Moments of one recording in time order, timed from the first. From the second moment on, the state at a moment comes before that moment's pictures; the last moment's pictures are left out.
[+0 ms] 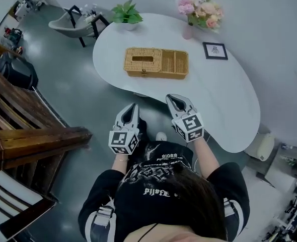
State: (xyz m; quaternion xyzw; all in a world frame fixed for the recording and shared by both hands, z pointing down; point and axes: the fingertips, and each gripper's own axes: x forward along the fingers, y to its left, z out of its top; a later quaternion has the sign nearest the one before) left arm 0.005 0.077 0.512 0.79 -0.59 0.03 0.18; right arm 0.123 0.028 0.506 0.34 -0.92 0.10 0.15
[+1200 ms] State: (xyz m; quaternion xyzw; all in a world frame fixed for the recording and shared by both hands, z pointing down) left arm -0.118 -0.122 0.523 0.86 -0.47 0.05 0.18; right arm 0.012 -0.102 0.533 0.35 -0.89 0.11 0.27
